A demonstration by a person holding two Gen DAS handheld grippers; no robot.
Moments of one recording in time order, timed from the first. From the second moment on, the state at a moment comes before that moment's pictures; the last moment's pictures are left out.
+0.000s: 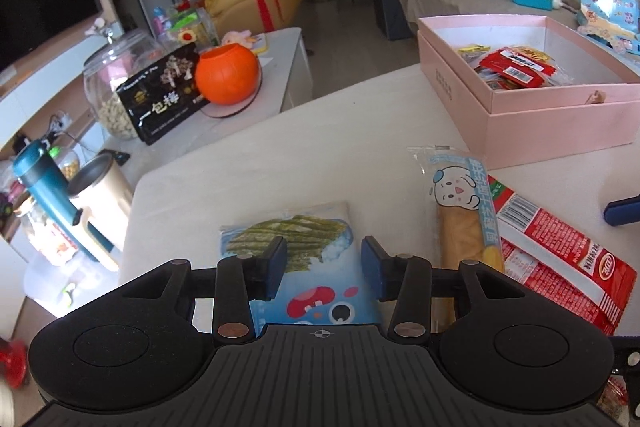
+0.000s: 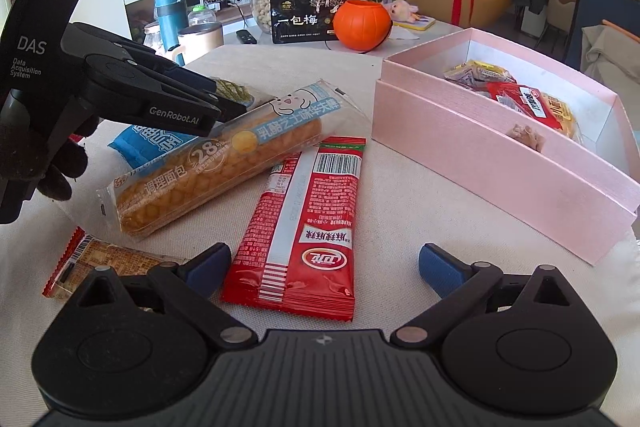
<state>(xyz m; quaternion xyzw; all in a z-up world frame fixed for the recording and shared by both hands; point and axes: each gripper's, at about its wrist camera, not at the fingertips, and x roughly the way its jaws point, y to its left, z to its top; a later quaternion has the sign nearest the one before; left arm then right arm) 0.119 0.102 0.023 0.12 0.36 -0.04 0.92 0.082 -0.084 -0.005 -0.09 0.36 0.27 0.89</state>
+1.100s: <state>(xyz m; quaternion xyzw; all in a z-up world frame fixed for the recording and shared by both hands) 0.127 0.121 0.020 0.09 0.38 -0.09 0.92 0.082 -0.084 -0.004 -0.09 0.36 0.27 0.89</state>
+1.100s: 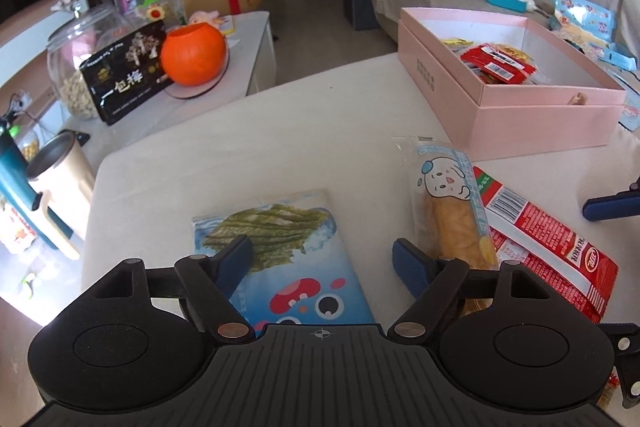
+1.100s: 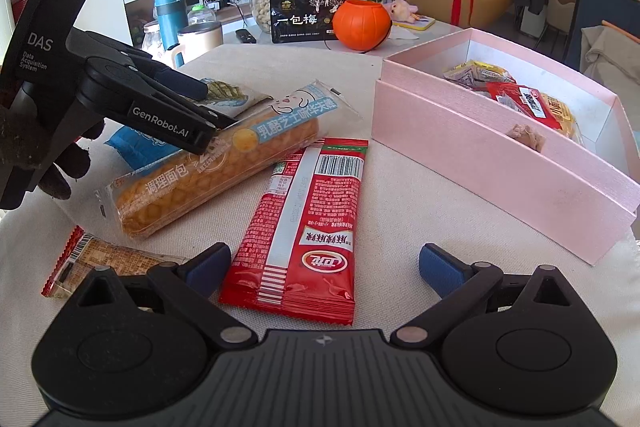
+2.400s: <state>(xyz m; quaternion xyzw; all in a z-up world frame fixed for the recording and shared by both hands) 0.040 0.158 0.074 -0.08 0.35 -0.05 0.93 0.076 -0.088 0.015 -0.11 0.38 0.30 0.87</state>
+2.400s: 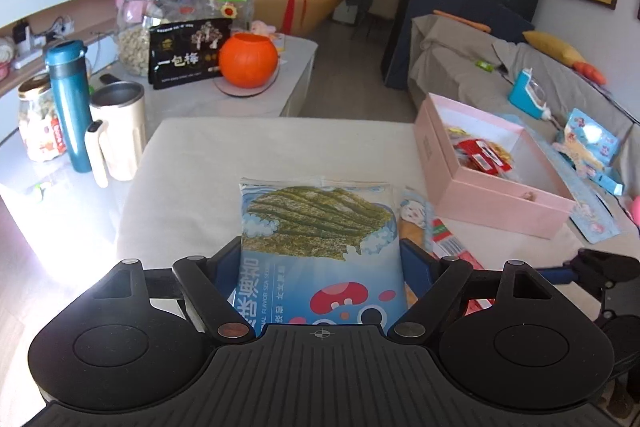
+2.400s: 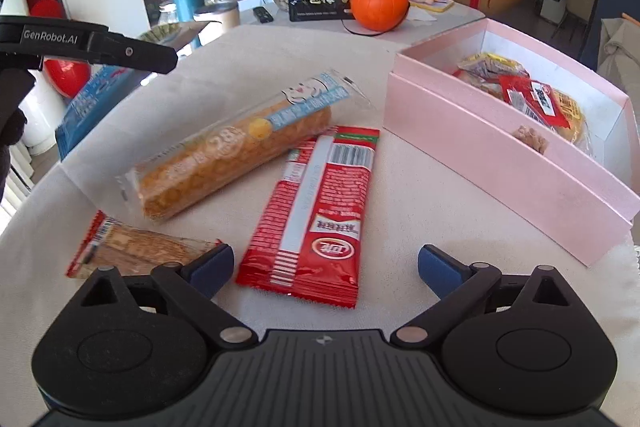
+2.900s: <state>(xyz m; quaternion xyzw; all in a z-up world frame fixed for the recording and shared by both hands) -0.003 0.130 0.056 -0.07 0.39 -0.04 0.92 0.033 -0.023 0.014 -0.20 0.37 0.36 0.83</state>
